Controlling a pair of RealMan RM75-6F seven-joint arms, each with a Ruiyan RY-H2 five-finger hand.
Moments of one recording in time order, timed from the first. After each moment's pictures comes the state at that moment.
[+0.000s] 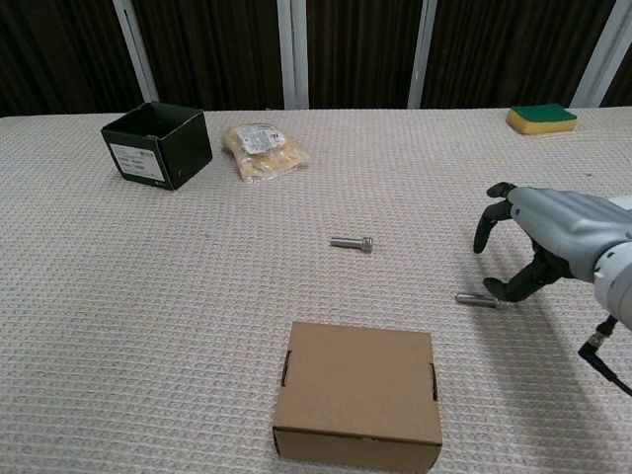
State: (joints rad) left arm 0.02 -1.07 -0.09 -1.70 1.43 1.60 0.02; right arm 0.44 -1.78 0.25 -1.79 -0.90 1.42 -0.91
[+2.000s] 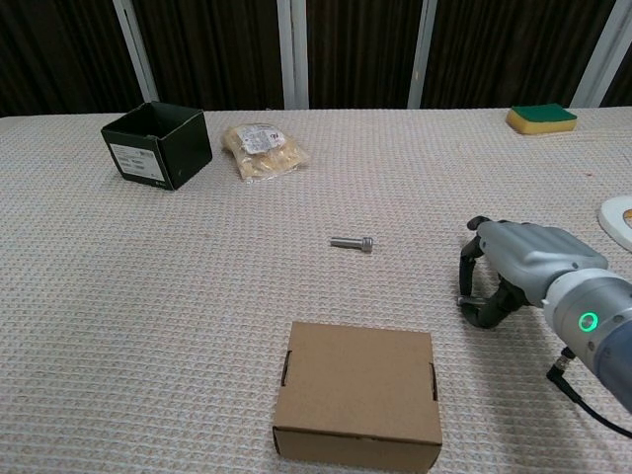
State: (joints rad) left arm 0.02 -1.07 -0.09 -1.70 1.43 1.60 0.01; right arm 0.52 -1.88 0.24 -1.68 -0.77 1.43 -0.94
